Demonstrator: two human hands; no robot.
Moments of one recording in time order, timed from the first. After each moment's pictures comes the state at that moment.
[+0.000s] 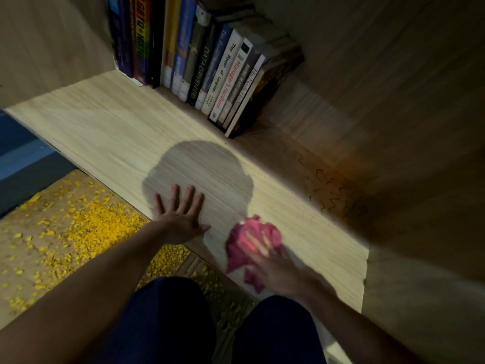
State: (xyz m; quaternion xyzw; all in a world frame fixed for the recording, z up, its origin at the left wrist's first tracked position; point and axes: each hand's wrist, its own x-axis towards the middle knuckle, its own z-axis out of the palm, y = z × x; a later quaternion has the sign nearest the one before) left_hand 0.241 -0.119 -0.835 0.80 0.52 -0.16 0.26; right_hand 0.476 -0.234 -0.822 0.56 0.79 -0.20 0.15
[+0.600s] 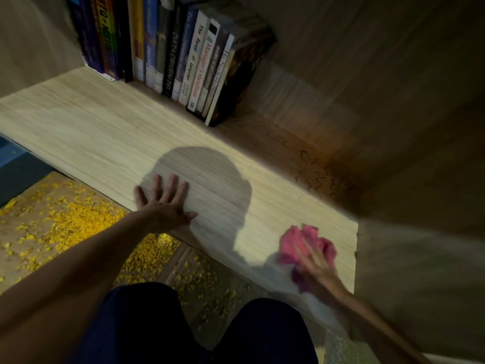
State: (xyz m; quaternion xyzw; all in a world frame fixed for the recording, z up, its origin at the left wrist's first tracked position) left_hand 0.243 -0.120 -0.835 0.79 0.54 -0.16 0.24; right_hand 0.577 -0.327 -0.846 0.71 0.68 -0.15 0.00
